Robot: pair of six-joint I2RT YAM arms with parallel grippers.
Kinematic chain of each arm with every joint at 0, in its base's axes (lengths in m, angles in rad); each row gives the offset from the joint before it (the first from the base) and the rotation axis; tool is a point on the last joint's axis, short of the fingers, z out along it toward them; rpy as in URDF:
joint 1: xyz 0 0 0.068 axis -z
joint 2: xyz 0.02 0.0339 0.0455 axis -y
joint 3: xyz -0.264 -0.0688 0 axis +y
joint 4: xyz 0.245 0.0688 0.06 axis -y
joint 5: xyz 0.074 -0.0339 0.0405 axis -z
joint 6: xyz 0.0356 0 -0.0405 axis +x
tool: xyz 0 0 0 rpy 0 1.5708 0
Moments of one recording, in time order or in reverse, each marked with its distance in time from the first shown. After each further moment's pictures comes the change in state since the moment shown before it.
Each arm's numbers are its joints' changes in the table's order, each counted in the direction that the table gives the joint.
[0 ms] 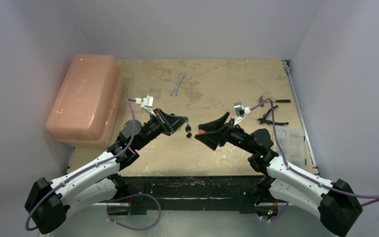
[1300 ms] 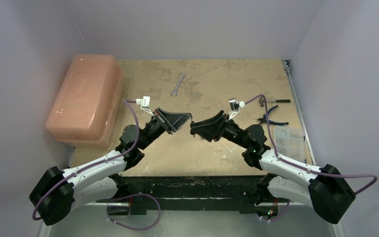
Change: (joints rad) left arm 0.014 -0.124 0.082 0.468 0.030 -0.147; right arm 0.000 -0.186 -0.042 0.185 0.002 0.129
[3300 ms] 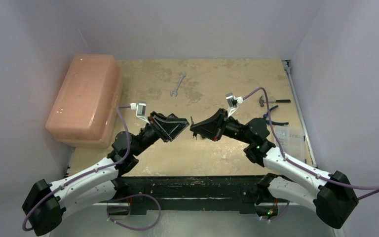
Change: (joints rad) left arm 0.045 0.183 0.040 -0.107 0.001 0.146; right arm 0.005 0.061 -0.111 -0.192 -0.121 -0.073
